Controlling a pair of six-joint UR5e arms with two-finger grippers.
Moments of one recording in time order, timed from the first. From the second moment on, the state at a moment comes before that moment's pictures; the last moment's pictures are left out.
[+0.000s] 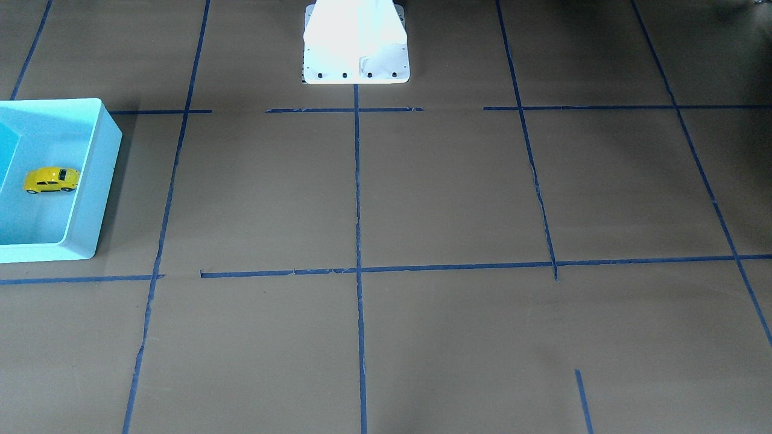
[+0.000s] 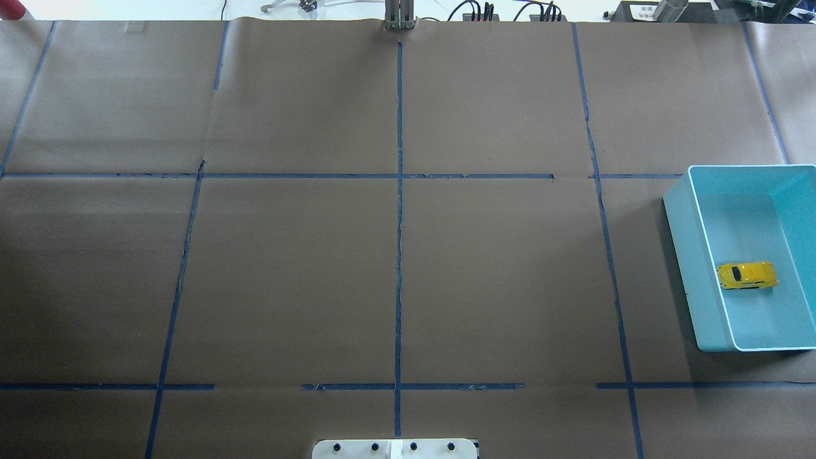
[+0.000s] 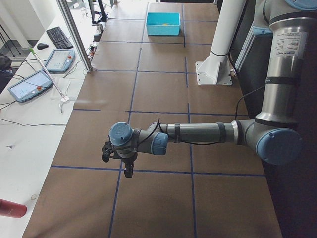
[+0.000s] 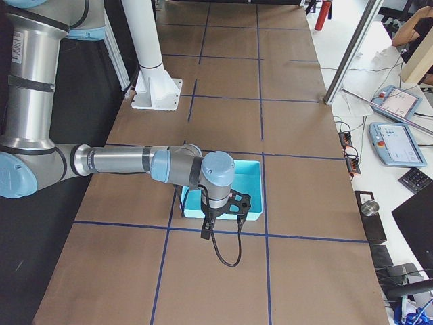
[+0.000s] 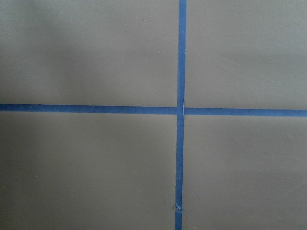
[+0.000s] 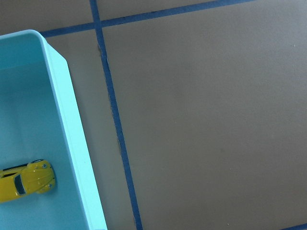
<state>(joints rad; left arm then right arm) -1.51 -1.64 -1.43 -1.72 -2.38 -0.12 1.63 -1.78 1.85 -1.77 2.28 0.08</state>
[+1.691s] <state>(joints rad) -1.51 -1.77 -1.27 -1.72 -2.38 -0.12 1.64 -1.78 1.86 -1.77 2.28 0.07</state>
